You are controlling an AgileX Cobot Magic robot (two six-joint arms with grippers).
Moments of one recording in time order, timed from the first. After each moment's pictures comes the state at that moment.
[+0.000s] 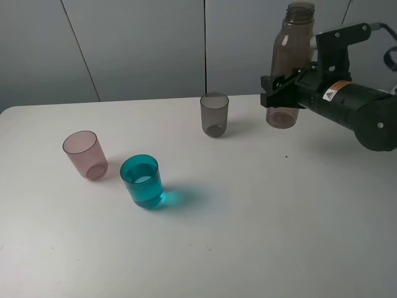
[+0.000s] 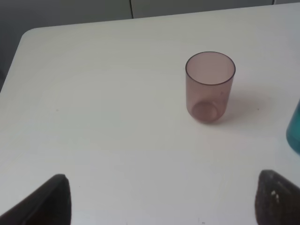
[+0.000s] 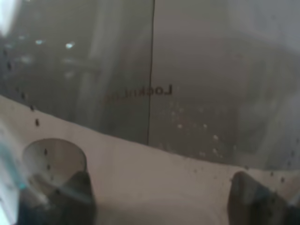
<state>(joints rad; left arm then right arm) -0.02 0.00 -0.51 0.01 1.08 0.03 0.30 1.75 -0.62 -0.04 -0.76 -0.02</state>
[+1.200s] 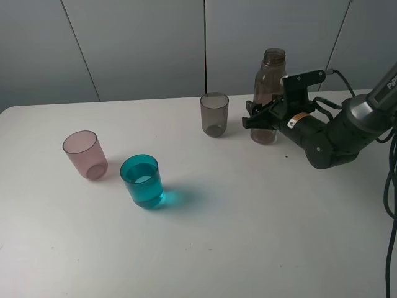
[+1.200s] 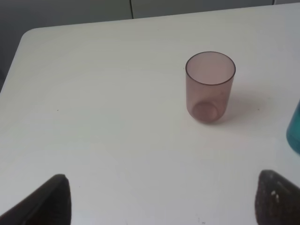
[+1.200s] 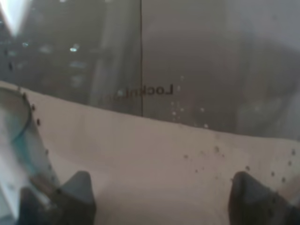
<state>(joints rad) -0.02 0.00 -0.51 0.01 1.08 0.03 0.30 2.18 -0.79 0.00 -1.04 -0.02</state>
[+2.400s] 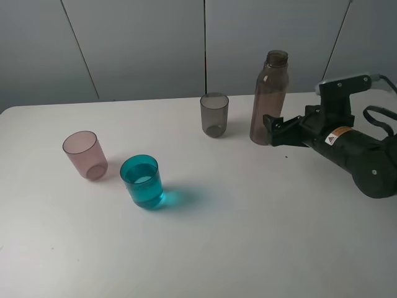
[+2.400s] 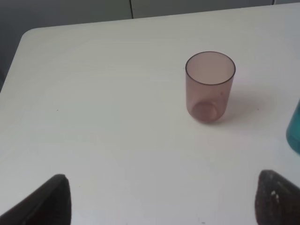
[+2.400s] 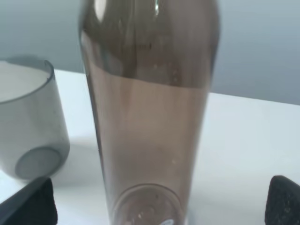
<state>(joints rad) -0.02 0.00 -0.51 0.01 1.08 0.03 0.30 1.84 -0.41 0.04 -0.99 -0.02</state>
